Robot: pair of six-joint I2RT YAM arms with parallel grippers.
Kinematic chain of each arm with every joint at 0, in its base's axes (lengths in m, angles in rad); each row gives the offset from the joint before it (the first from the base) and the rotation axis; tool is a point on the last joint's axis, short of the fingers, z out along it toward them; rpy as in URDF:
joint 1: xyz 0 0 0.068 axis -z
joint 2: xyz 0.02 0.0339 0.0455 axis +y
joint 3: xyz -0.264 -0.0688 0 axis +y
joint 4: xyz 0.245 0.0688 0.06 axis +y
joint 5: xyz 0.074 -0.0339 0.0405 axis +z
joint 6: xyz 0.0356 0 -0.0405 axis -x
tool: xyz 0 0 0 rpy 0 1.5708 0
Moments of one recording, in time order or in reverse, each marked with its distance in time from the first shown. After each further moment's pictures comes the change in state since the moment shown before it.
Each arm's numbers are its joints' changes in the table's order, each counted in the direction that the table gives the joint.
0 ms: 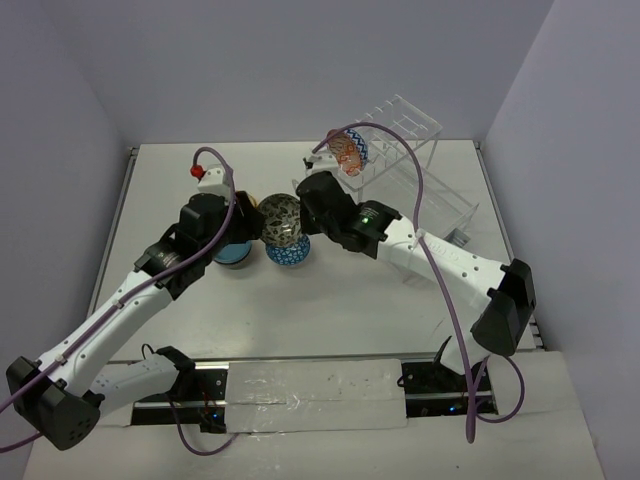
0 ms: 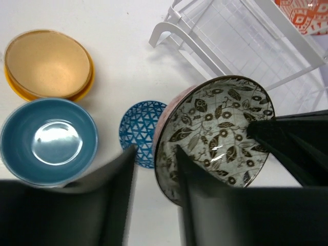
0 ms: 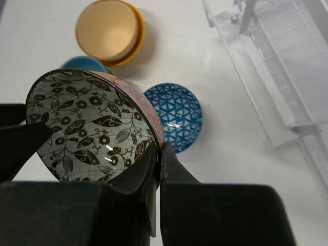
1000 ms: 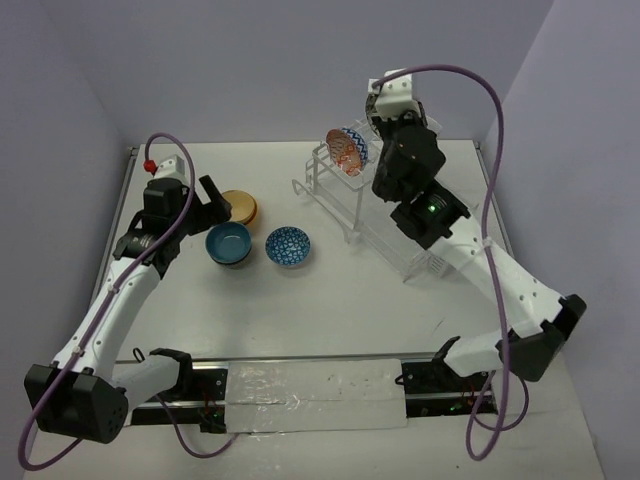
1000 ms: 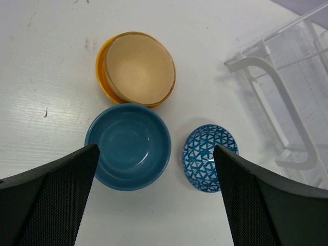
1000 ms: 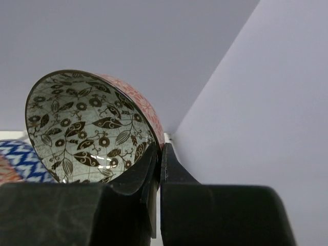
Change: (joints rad) left arm -0.387 0.051 -0.014 0.056 -0.167 0.000; right arm 0.150 -0.235 -0.070 -0.550 -0.676 1.109
